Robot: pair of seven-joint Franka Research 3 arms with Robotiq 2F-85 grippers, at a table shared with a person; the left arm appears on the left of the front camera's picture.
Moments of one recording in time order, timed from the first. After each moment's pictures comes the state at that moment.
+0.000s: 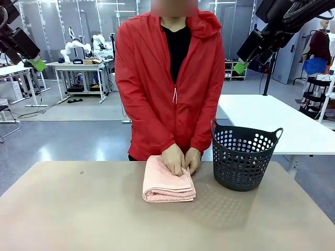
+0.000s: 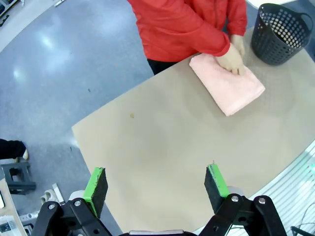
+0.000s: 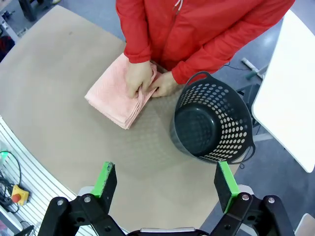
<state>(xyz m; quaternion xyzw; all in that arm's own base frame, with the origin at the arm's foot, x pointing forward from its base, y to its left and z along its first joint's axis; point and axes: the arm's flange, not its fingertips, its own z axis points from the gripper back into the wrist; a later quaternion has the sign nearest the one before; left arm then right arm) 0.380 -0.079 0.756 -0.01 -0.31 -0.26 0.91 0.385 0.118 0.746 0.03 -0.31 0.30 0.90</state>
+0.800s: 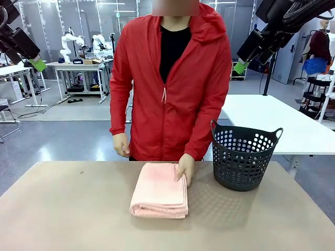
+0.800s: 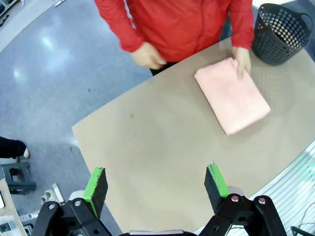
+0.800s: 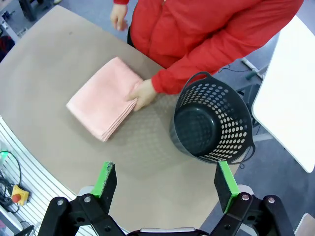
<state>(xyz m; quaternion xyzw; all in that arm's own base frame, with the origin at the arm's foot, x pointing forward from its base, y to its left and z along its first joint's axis) 0.380 -0.079 0.756 -0.01 -0.31 -0.26 0.91 0.385 0.118 0.746 0.03 -0.31 0.30 0.90</state>
